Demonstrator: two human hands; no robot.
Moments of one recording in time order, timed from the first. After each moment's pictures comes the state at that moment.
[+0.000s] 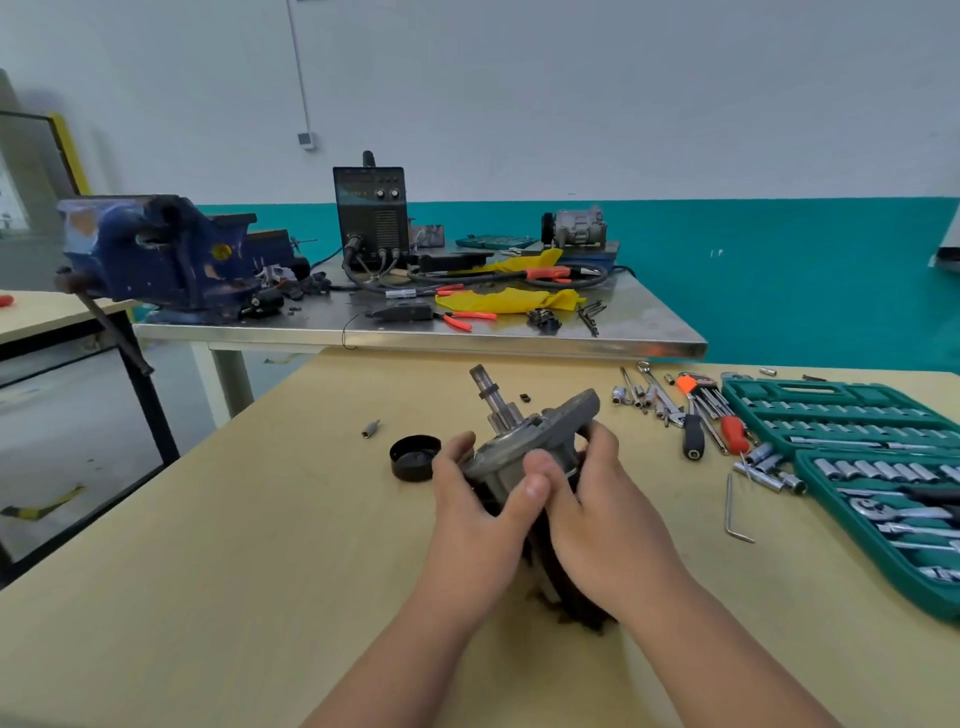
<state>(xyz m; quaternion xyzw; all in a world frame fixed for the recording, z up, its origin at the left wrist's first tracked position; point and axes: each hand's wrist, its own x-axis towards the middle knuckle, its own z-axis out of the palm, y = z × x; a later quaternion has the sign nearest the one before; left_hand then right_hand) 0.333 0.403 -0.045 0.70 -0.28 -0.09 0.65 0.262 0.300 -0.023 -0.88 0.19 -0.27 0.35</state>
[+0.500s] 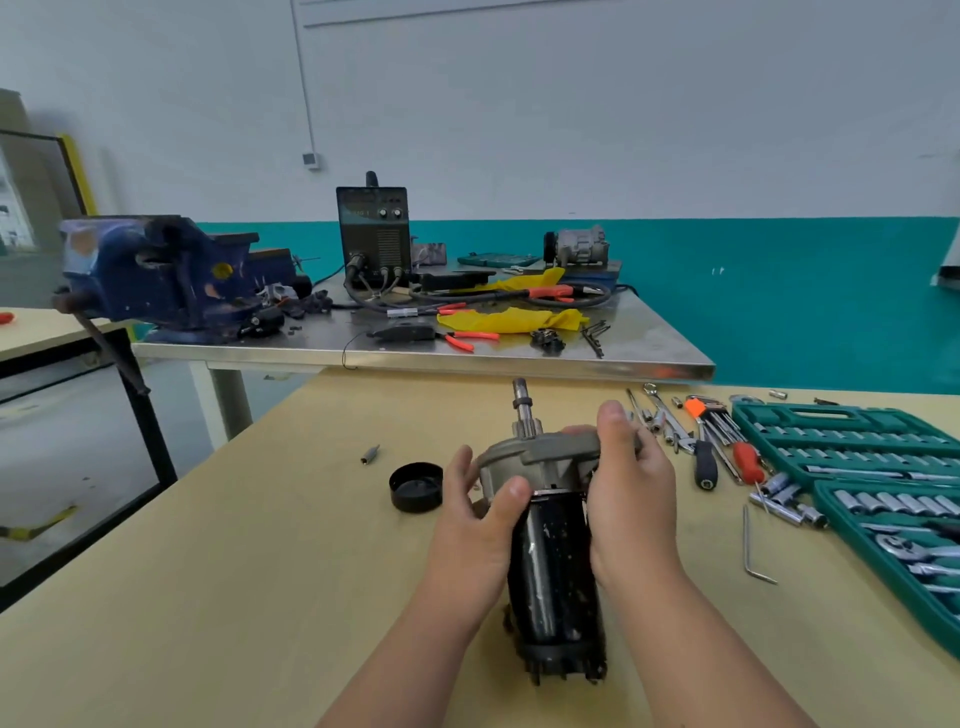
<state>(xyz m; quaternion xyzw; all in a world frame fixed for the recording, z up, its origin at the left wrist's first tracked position) 0.363 0.389 -0.044 0.68 -0.26 -0.13 0.67 0.307 0.279 -0.014 -0.55 0.23 -0.44 0.67</state>
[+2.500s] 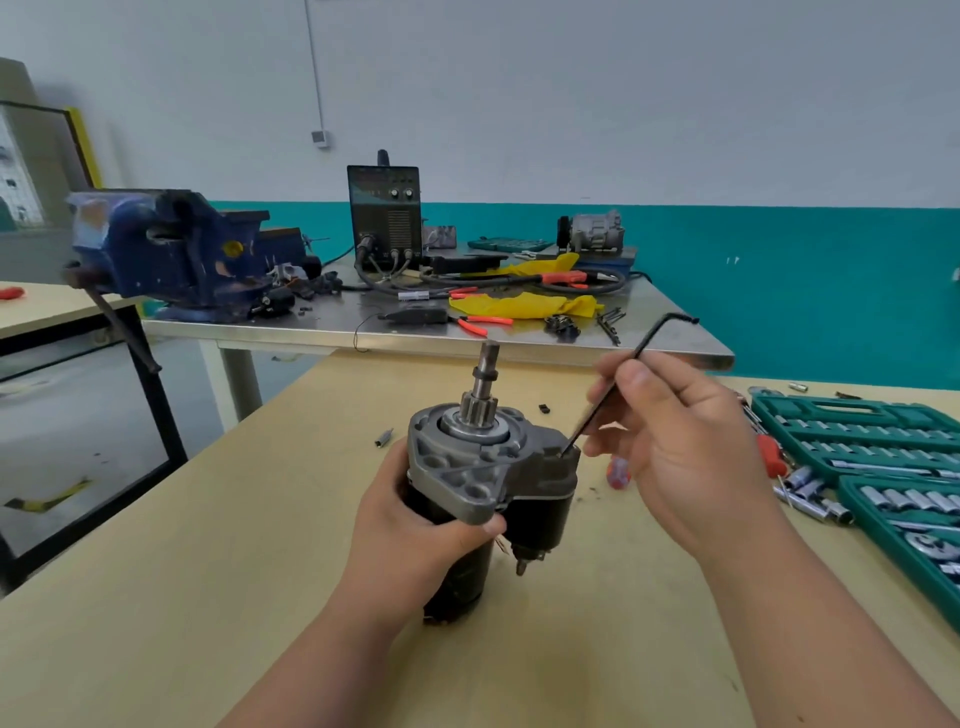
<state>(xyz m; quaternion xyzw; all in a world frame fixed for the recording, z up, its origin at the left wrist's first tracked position) 0.392 0.444 -0.046 0.64 -0.36 0.02 0.67 0.284 0.274 0.033 -0.63 -0.01 -0.36 0.69</state>
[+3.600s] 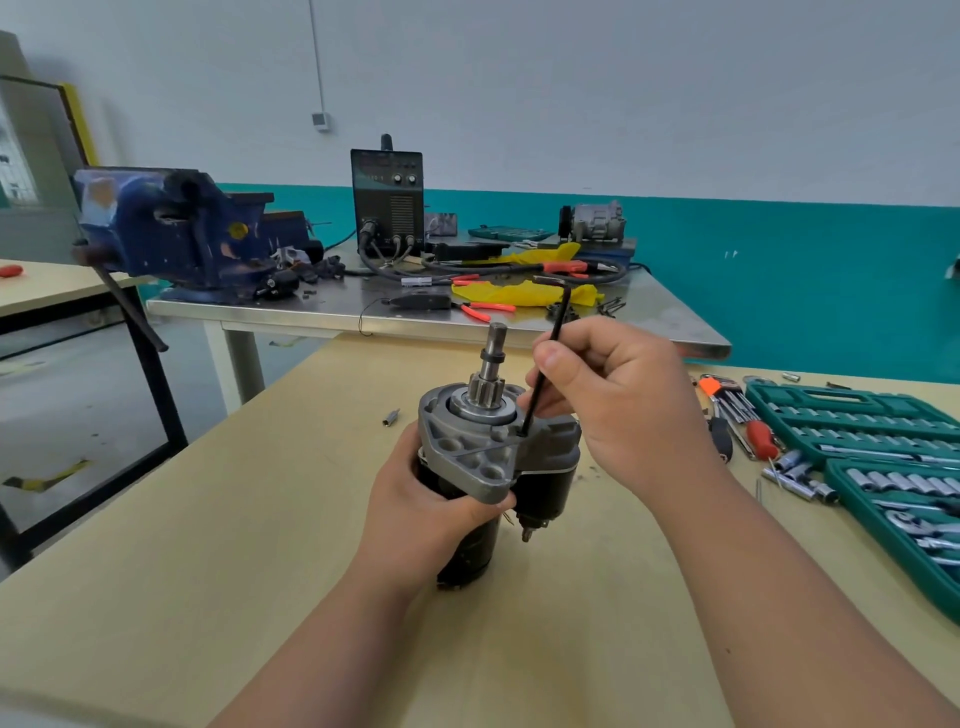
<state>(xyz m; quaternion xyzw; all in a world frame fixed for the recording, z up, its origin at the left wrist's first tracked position) 0.385 0.449 -0.046 0.64 -0.36 0.02 0.68 0.295 0.311 0.051 -0.78 -0.03 -0.38 0.50</state>
